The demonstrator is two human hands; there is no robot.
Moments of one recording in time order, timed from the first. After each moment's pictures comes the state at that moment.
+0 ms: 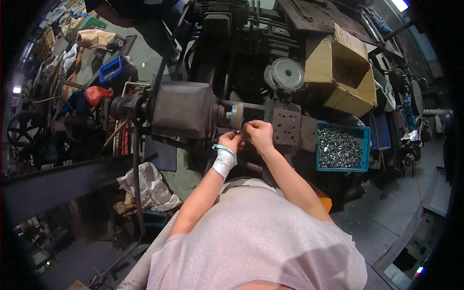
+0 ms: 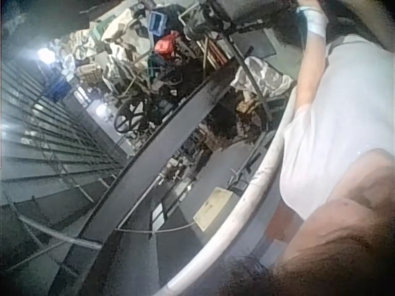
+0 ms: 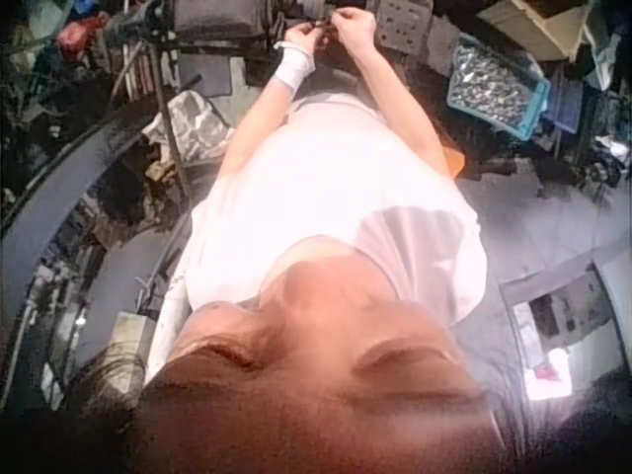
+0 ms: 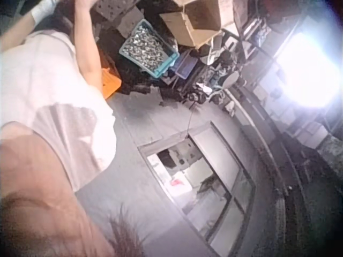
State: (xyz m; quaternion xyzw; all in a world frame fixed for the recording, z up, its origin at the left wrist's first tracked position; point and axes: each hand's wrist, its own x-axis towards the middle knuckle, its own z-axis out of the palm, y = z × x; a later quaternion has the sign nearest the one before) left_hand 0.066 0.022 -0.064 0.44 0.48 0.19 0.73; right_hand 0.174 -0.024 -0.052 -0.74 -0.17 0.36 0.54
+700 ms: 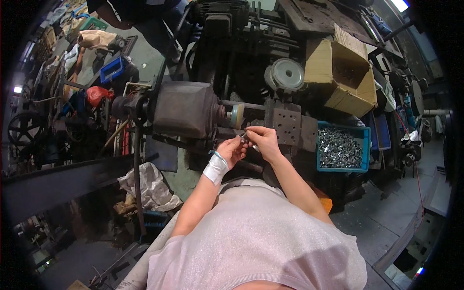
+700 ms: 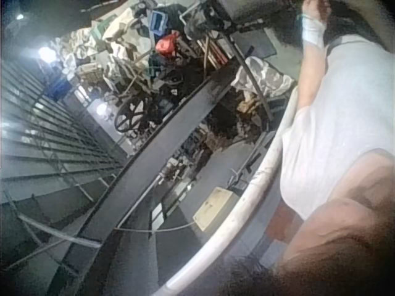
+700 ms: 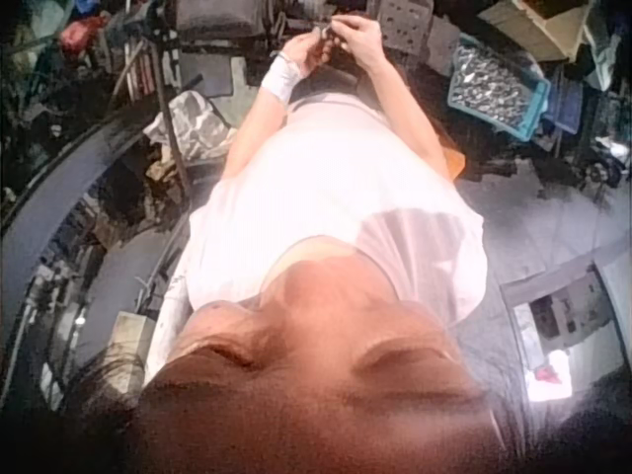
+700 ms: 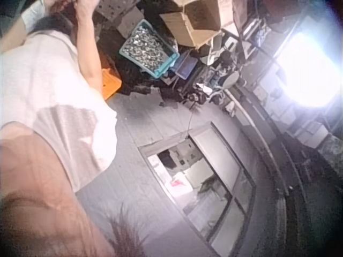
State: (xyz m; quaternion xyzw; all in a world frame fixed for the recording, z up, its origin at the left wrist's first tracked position) left_hand 0.040 0.023 -0.049 0.17 0.34 0.10 0.92; right_hand 0.173 -0.047 -0.027 -0.61 -0.16 0.48 0.61
